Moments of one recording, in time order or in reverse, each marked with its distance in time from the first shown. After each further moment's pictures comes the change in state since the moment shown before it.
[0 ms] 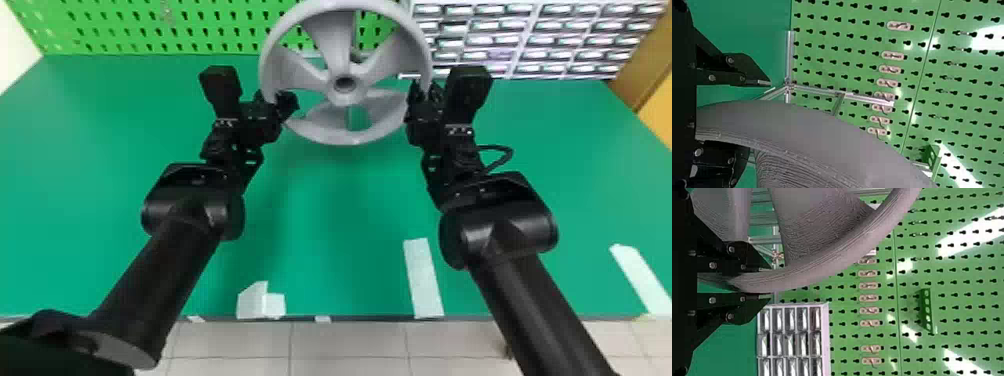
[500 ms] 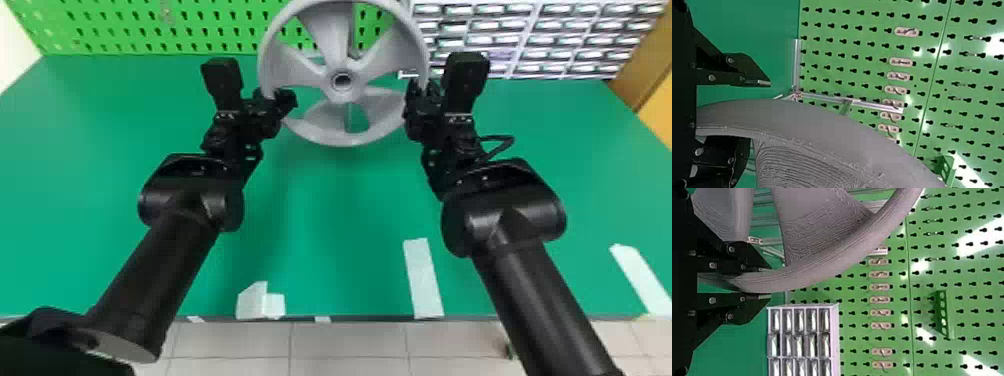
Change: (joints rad) left arm -0.003 0.000 0.009 -0.056 -0.015 0.104 0.056; right arm -0.005 0.006 -0.009 -0.086 -0.004 0.164 0.000
